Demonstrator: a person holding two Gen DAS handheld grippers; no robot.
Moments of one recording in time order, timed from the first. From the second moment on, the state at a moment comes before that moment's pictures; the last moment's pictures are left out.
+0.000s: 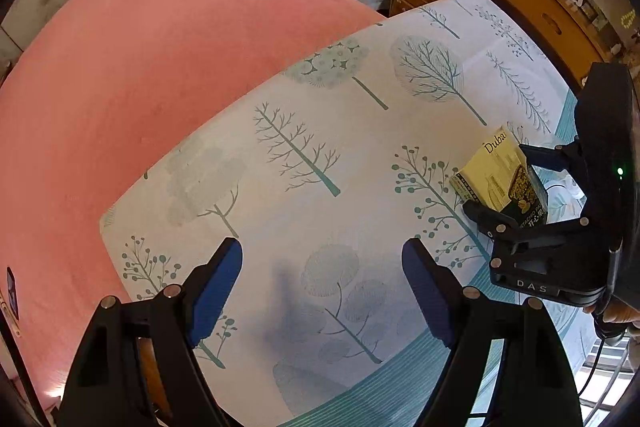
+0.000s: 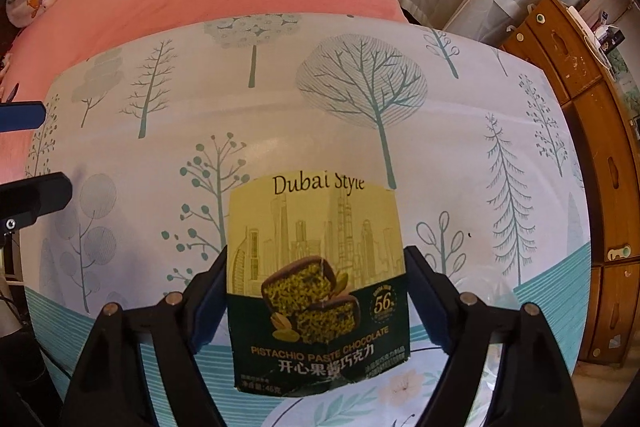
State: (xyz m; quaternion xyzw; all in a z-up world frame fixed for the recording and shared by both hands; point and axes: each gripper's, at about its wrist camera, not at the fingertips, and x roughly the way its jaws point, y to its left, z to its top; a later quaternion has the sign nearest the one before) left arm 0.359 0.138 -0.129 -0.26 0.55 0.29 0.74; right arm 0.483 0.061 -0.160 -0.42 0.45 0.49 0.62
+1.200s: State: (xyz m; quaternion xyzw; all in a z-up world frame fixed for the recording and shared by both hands) left arm 0.573 -0.019 -0.126 0.02 0.61 0.07 0.79; right arm 0.584 -0.164 -0.135 -0.06 0.58 0.35 0.73
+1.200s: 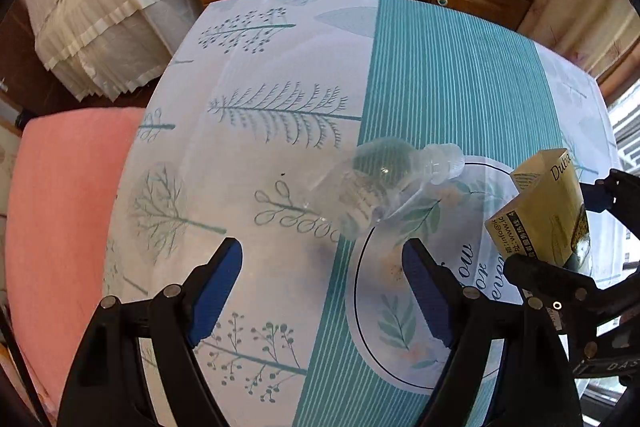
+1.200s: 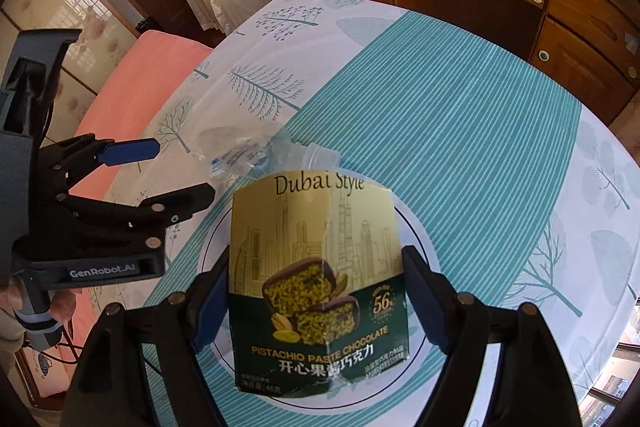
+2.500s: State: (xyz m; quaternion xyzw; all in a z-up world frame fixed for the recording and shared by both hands) left arm 0.447 -0.015 -0.104 -0.01 0.61 -0.03 0.79; right arm 0.446 -0.198 -0.110 -0.01 0.59 0.30 0.75
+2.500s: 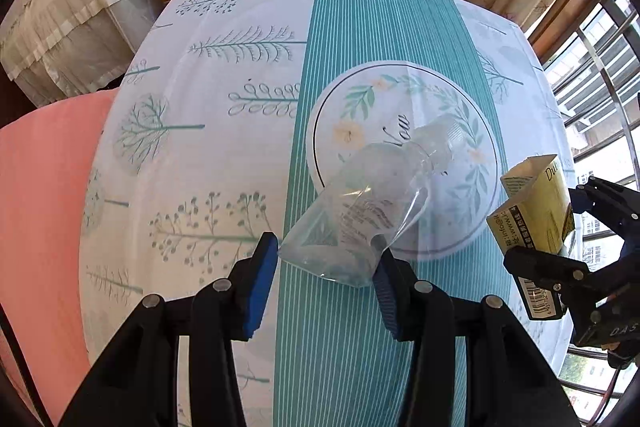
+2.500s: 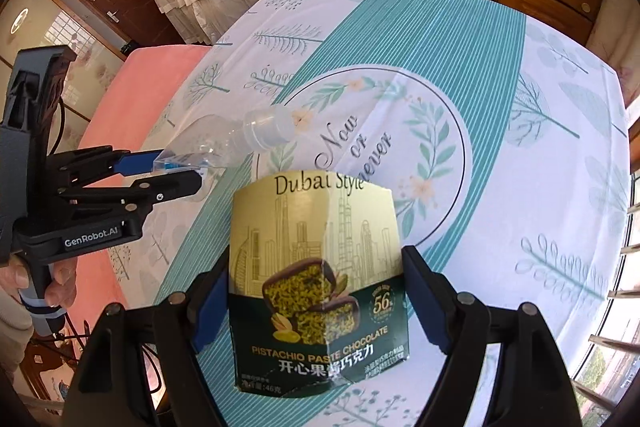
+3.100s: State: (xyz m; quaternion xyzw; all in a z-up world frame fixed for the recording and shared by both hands) left arm 0.162 0.053 -0.065 -0.02 0.57 -0.11 0.81; right arm 0.154 -0.151 -0.092 0.07 0.58 0.23 0.78
